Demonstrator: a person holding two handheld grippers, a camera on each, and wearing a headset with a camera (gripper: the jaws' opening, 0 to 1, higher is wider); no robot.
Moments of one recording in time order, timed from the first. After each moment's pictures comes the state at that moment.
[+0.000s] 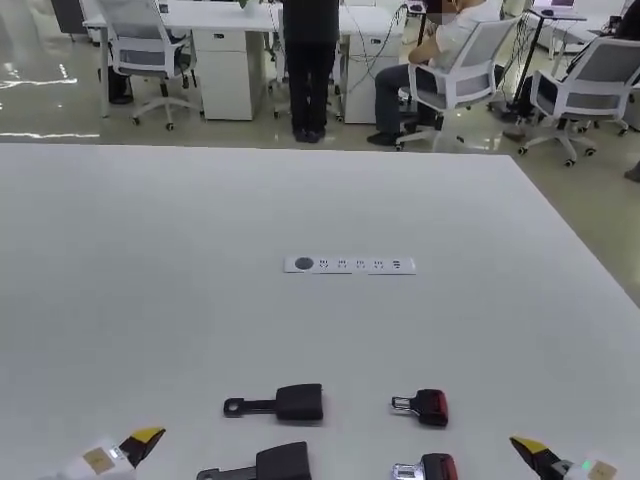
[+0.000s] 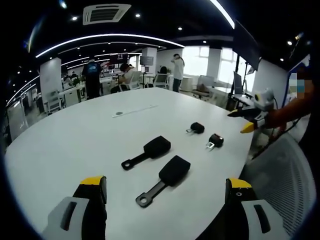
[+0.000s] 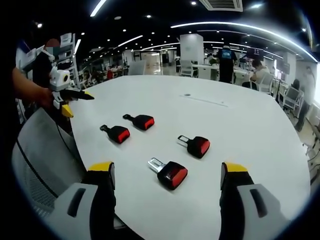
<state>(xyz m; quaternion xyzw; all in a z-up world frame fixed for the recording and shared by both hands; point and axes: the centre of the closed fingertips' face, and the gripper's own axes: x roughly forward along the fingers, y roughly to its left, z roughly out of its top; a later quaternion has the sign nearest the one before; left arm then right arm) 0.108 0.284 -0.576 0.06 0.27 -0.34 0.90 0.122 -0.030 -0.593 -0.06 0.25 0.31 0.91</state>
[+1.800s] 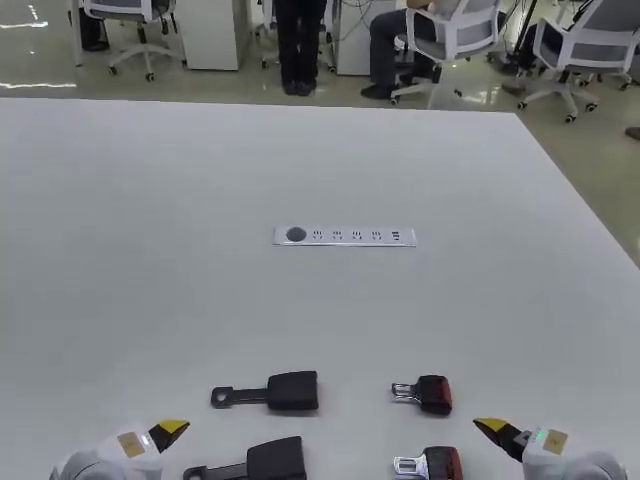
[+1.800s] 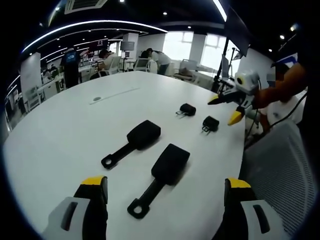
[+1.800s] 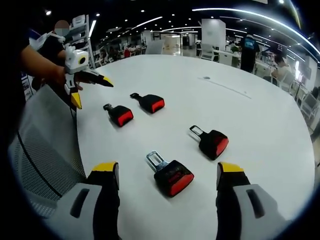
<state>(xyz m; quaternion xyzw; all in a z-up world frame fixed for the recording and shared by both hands) 0.132 0.257 -0.626 0.08 0.33 -0.41 0.84 0.146 -0.003 -0.635 -0.11 0.32 0.39 0.86</state>
